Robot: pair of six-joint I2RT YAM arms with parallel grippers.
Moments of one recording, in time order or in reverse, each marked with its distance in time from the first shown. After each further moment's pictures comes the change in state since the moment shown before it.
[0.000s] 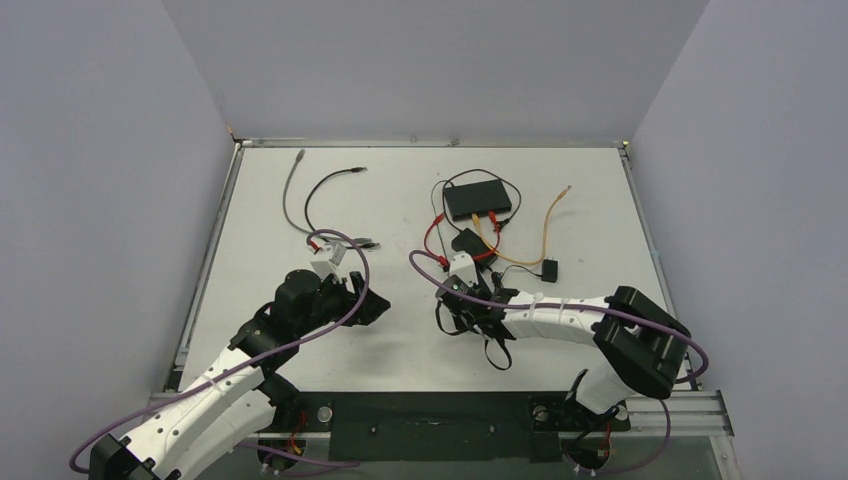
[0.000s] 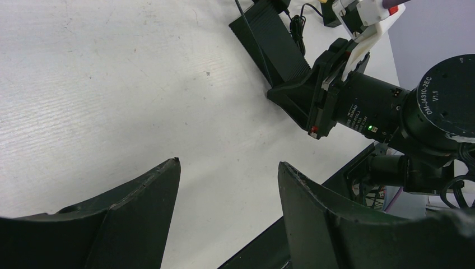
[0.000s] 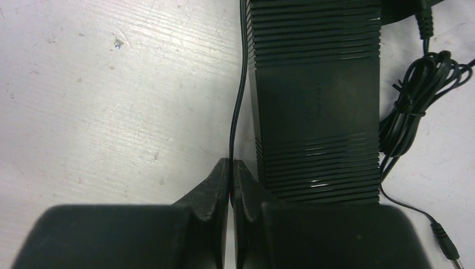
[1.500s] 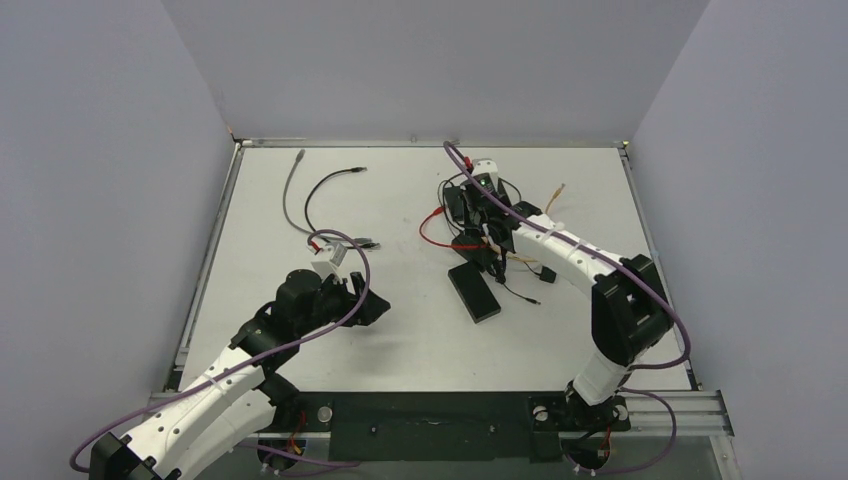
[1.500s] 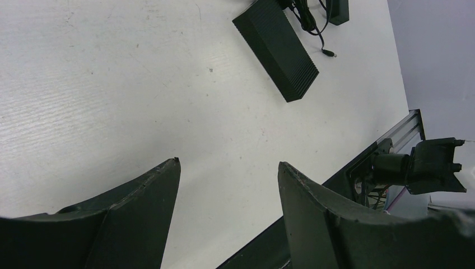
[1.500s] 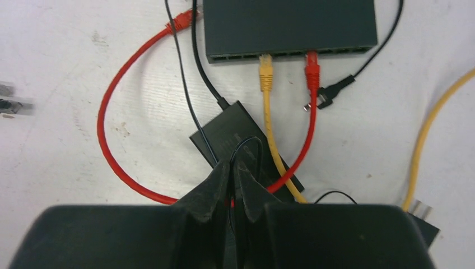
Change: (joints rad) left arm 0.000 0.008 0.000 -0.008 0.000 0.000; right arm -0.396 0.130 0.506 -0.150 -0.091 -0.186
